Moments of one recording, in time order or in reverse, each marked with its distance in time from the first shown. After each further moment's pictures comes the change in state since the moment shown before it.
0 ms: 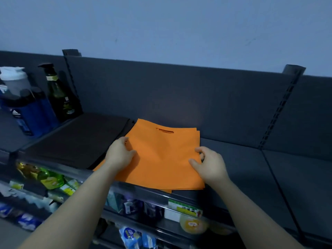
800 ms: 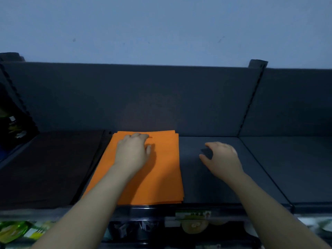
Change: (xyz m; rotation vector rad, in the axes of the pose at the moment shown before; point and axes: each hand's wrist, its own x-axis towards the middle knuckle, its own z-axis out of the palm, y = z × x) left_hand 0.045 0.038 0.018 0.367 0.030 0.663; right_hand -0.004 -0.005 -0.022 -0.492 0.118 0.174
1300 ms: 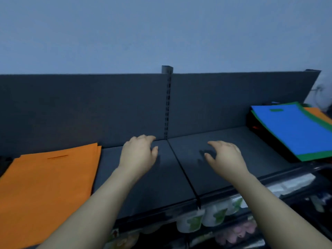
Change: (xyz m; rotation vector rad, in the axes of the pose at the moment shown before) left_hand 0.024 0.247 0.042 -0.177 -0.046 0.287; right_hand -0.049 0.218 -0.095 -0.117 0.067 0.248
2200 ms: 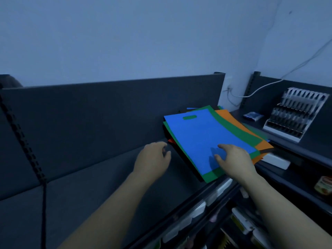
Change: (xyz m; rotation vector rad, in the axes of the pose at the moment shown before) left_hand 0.147 0.328 0.150 -0.429 -0.210 0.224; right_hand 0.054 0.349 -0.062 -0.092 0.016 0.423
